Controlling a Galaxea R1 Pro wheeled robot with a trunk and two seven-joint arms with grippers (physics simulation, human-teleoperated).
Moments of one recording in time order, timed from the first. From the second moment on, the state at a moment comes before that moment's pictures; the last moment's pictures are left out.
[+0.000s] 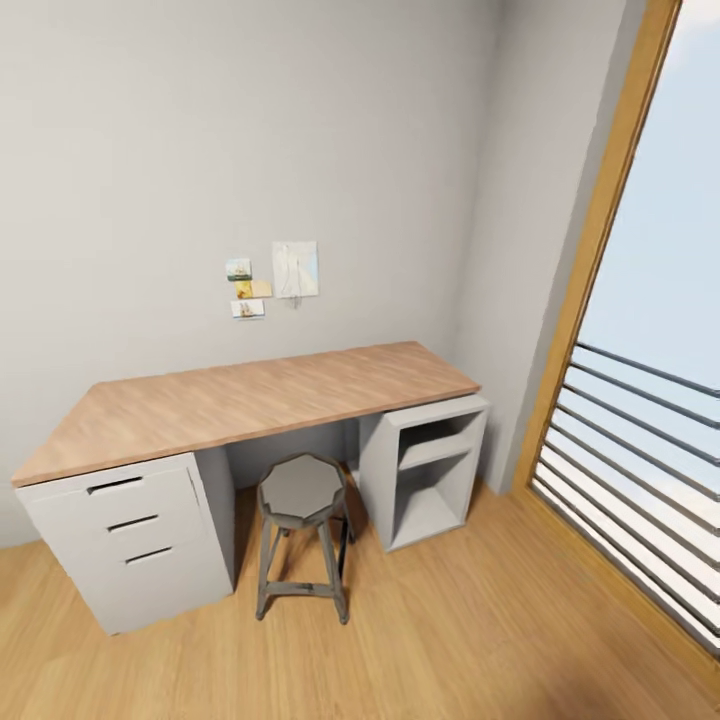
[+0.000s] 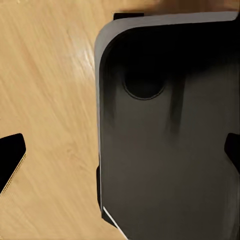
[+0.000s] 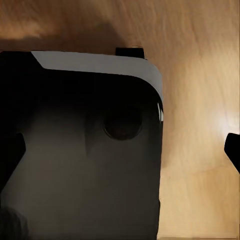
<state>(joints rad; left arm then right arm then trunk) 0.00 0.04 0.00 -0.09 0.01 0.00 0.00 -0.06 -0.01 0.01 -0.08 0.00 -0.01 0.00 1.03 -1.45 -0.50</state>
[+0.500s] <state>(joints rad) -0.11 -0.07 0.07 -0.89 0.10 0.60 -0.01 -0.34 -0.10 0.00 -0.11 0.00 0.10 0.00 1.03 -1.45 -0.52</state>
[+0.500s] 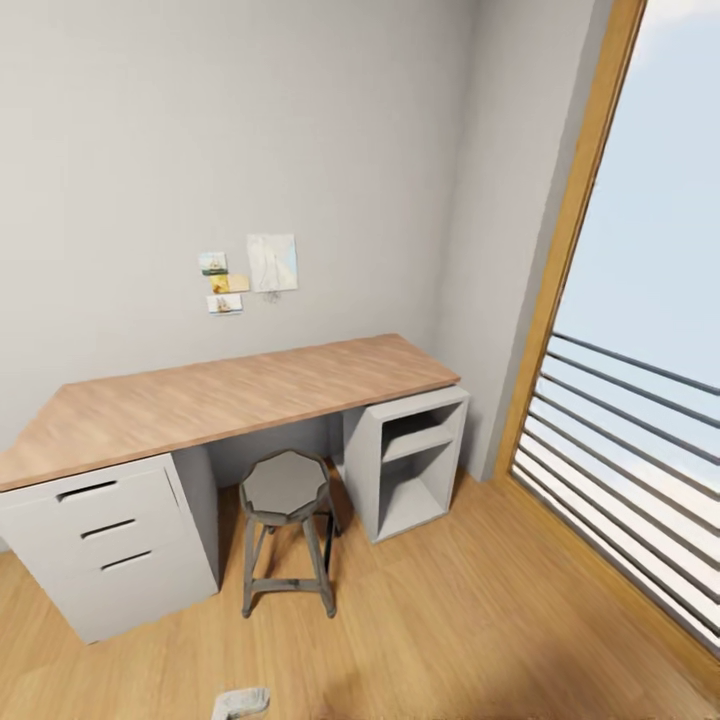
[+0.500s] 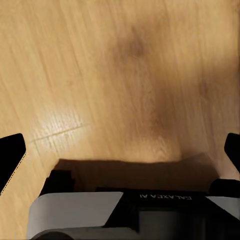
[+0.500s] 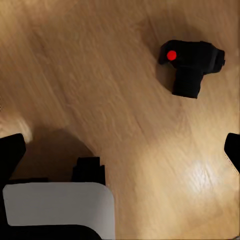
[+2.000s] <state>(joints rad) -0.12 -0.09 0.15 -1.09 0.64 0.54 0.22 -0.48 -0.13 0.01 -0.58 0.02 0.60 -0.02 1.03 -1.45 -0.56</state>
